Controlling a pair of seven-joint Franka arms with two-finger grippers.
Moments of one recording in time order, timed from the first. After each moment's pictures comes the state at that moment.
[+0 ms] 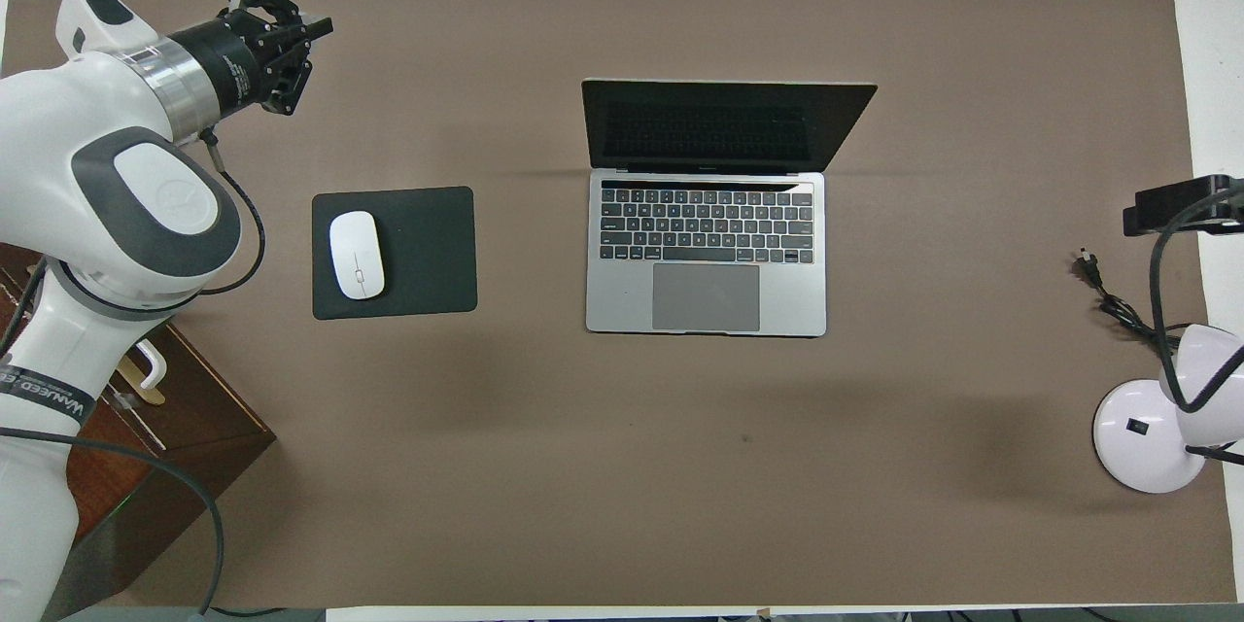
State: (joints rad) left arm -0.20 0.27 0.02 -1.79 -0.78 2.77 -0.85; right arm -0.02 -0.09 -0.02 -1.62 -0.01 1.58 0.01
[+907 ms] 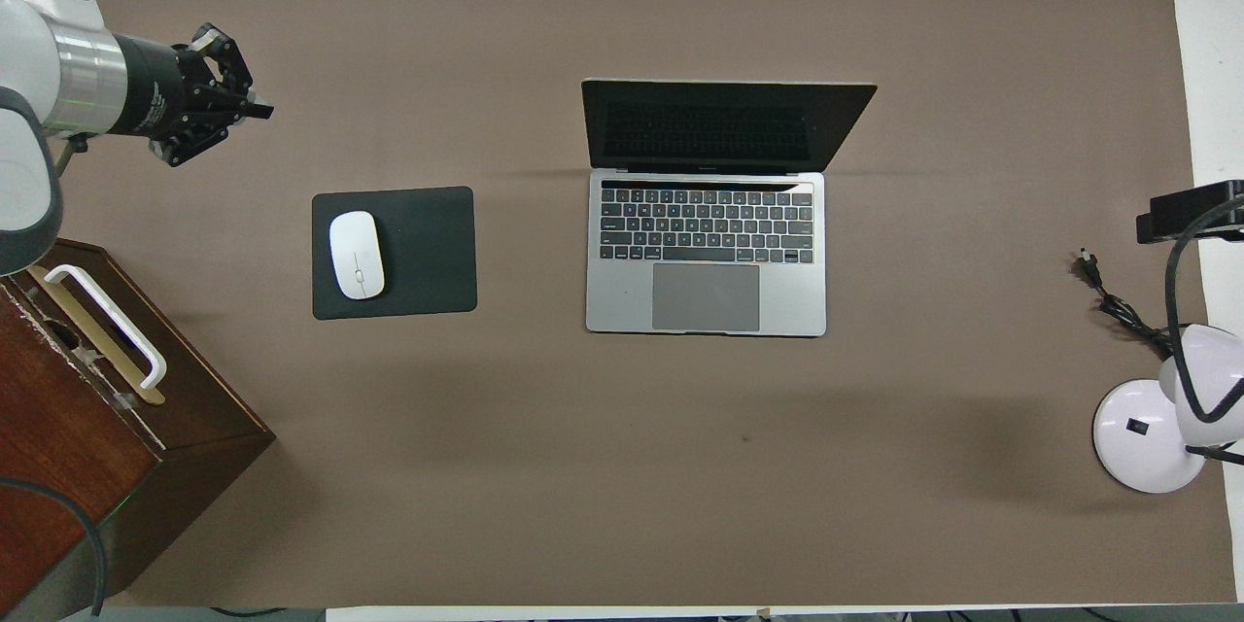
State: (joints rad) left arm -0.10 0.17 0.03 -1.65 -0.25 2.03 -0.85; right arm -0.06 -0.09 0.02 -1.60 -0.01 1.55 0.01
